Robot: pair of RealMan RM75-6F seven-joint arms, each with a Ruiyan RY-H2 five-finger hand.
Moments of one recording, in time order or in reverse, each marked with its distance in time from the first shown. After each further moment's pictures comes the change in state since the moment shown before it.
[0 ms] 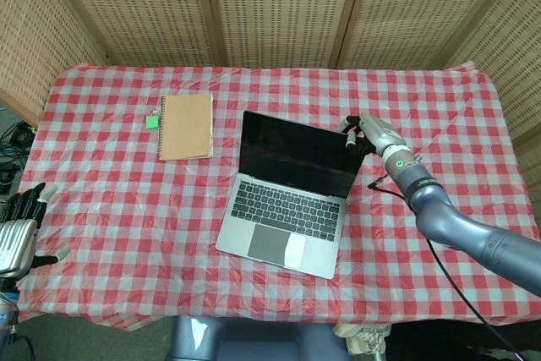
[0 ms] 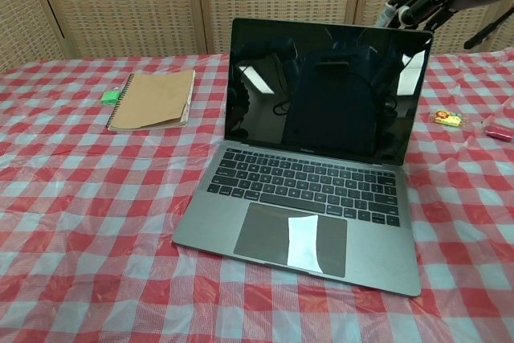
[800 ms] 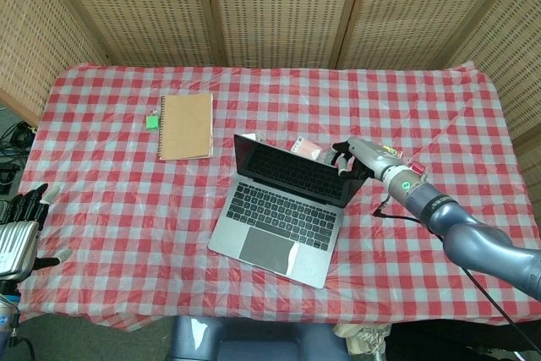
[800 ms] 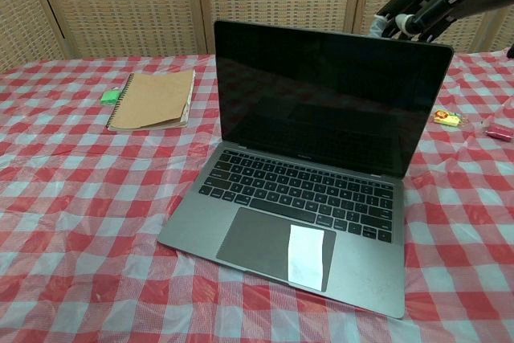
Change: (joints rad) left arm 0.003 0.004 0.014 -0.017 0.023 0.019 0.007; right arm -0.146 0.150 0.117 -0.213 -0.335 -0.193 0.187
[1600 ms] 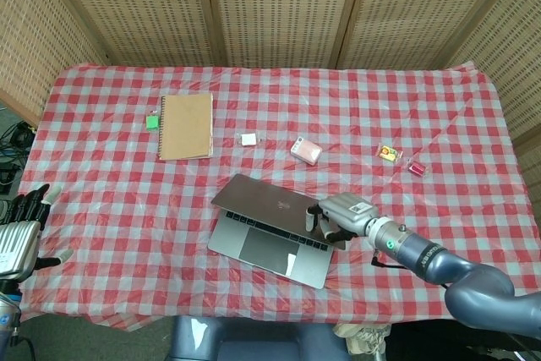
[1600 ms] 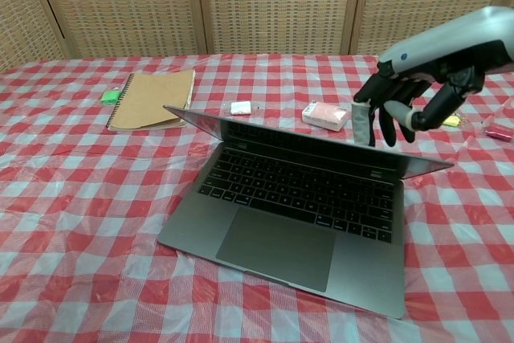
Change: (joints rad) left arm -0.007 -0.004 0.003 0.002 -0.011 -0.009 0.006; right arm -0.109 -0.002 -0.075 -0.231 -0.488 0.067 -0.075
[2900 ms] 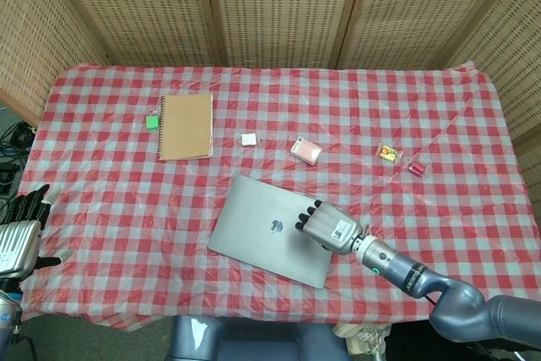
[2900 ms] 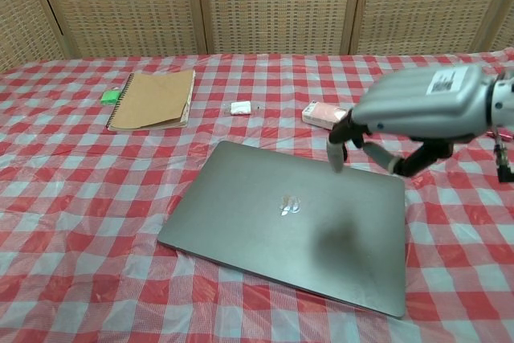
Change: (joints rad) left arm -0.007 0.000 0.000 0.004 -0.017 -0.011 -0.012; right arm -0.018 -0.253 -0.260 0.218 -0.512 0.479 -0.279
